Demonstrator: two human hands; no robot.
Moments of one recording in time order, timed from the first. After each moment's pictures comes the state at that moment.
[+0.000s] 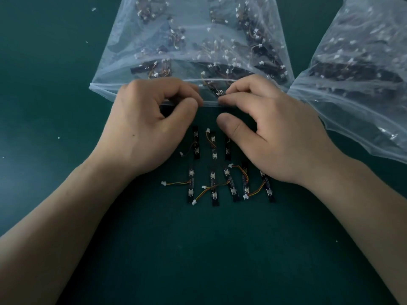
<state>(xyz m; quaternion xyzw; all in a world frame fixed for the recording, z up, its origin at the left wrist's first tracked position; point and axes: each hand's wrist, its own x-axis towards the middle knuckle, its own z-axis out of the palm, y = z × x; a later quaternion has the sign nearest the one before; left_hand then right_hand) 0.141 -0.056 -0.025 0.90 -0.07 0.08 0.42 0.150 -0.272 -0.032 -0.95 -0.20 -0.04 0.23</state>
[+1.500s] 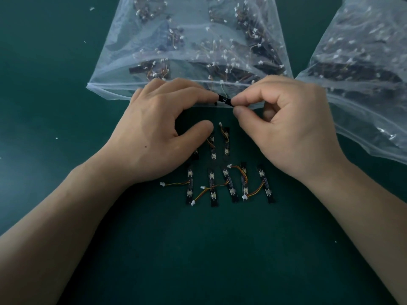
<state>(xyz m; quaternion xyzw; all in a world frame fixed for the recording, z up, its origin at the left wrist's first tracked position) 0.142 -0.059 -0.023 0.94 -0.16 0.01 0.29 0.155 -0.281 -0.038 -0.89 -0.19 -0.14 0.38</state>
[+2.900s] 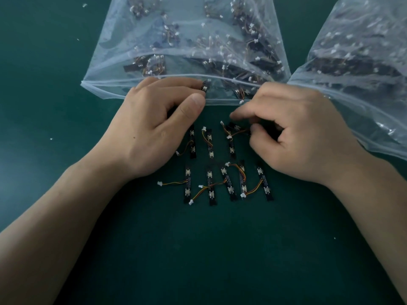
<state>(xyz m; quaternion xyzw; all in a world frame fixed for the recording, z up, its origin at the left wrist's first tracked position) 0.148 -0.052 -0.033 0.92 -0.18 0.04 0.34 0.152 -0.306 -0.035 -0.92 -0.30 -0.08 0.25</state>
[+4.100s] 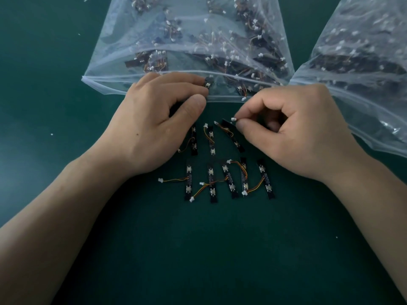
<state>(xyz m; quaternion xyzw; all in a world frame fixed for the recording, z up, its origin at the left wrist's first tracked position) 0.146 -0.056 -0.028 0.93 -0.16 0.03 0.33 0.148 -0.295 -0.029 -0.90 -0.23 -0.04 0.36</state>
